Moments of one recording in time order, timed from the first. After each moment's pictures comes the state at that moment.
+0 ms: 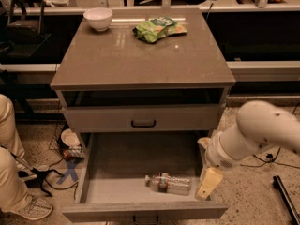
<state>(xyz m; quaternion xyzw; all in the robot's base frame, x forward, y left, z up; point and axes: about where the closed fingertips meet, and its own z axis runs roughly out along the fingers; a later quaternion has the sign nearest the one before) 0.429 -0.155 0.646 -0.60 0.77 0.16 0.16</state>
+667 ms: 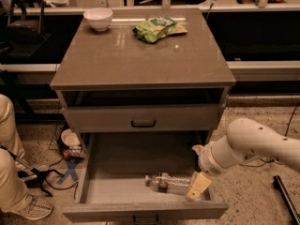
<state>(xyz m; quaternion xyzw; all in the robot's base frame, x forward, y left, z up) 0.445 -0.143 0.578 -0.57 0.79 0.17 0.18</state>
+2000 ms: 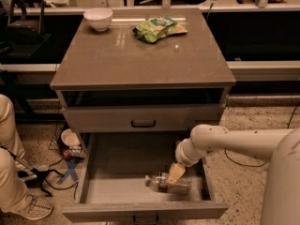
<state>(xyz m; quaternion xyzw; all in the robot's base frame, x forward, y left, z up) 0.545 -0.103 0.458 -0.57 0.79 0.12 0.19</state>
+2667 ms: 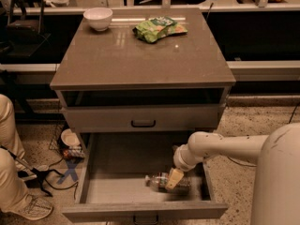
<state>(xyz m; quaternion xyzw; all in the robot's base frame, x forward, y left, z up) 0.550 -0.093 0.412 -0.60 0.77 0.13 0.20</state>
